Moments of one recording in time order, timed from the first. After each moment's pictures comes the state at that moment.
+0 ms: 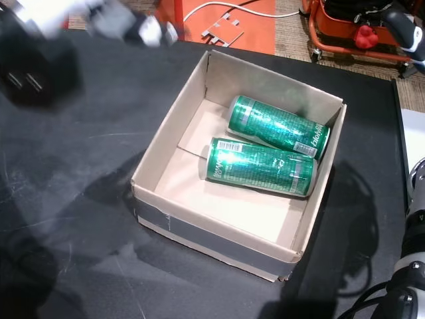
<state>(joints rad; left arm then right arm) -1.26 0.43 -0.16 1.34 0.20 -0.99 -0.31 -0.81 -0.27 -0.51 0.76 0.78 -0.77 1.27</state>
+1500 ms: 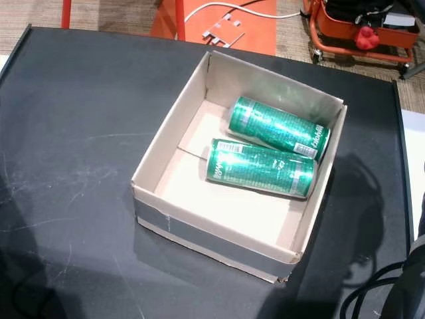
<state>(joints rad) -0.91 0.13 0.60 0.64 -0.89 -0.66 -1.16 -0.89 -0.33 -0.56 0.85 0.78 -0.73 1.30</state>
